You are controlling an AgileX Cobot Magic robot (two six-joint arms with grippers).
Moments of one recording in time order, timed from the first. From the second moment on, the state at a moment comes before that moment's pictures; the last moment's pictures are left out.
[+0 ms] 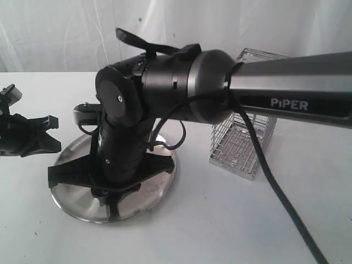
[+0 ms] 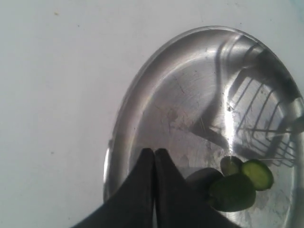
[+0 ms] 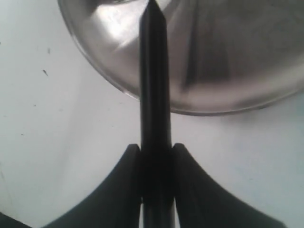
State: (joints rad) left arm 0.20 1.75 -0.88 -1.21 0.60 0.97; right arm 0.96 1.94 -1.53 0.14 0.95 0.56
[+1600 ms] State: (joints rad) left arm 0.20 1.85 -0.88 -1.70 0.71 1.31; right arm 0.92 2.04 -1.56 0.25 0.91 0.49
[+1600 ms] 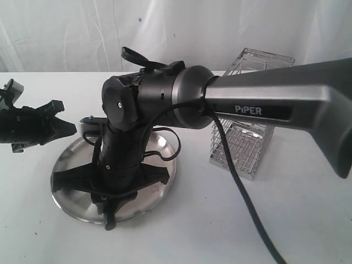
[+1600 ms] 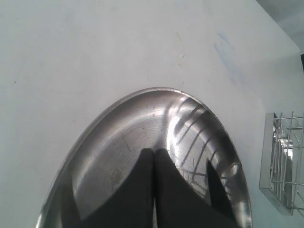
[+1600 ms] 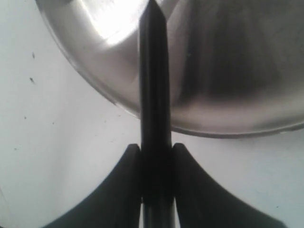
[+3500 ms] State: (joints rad) left arm 0.11 1.96 -0.88 -1.78 1.01 1.46; right arm 1.00 2.10 -1.56 0.09 0.91 0.65
